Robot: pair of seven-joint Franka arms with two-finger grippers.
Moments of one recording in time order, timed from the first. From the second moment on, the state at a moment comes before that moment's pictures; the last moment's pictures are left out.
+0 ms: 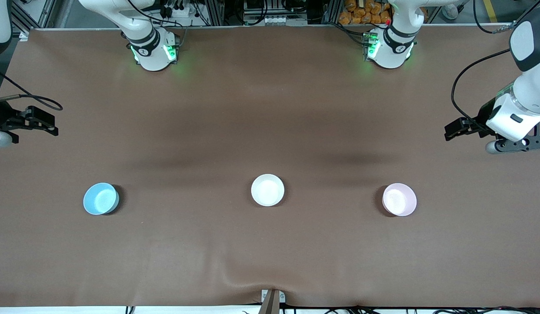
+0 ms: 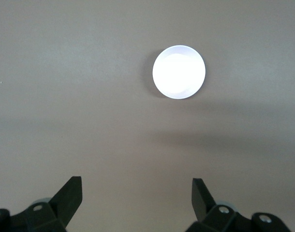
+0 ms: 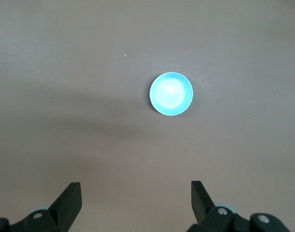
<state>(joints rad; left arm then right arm) 0.00 0.00 -0.03 -1.84 0.01 1.82 -0.12 0.09 0.09 -0.16 -1.54 -0.01 1.60 -0.29</state>
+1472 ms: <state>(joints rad) 0.04 0.04 -0.03 -1.96 0.01 1.97 0.01 0.13 0.11 -0.15 -1.53 -0.03 1.57 -0.29</state>
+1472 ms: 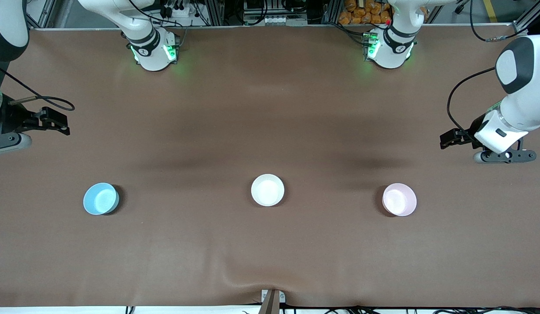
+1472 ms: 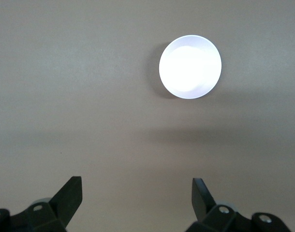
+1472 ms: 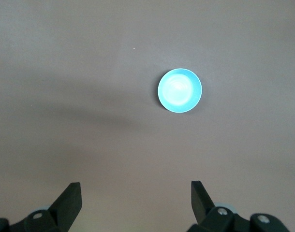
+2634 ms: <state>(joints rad) 0.12 0.07 -0.03 -2.09 -0.01 2.20 0.15 0.08 0.11 -0.17 -1.51 -0.03 1.57 -0.22</state>
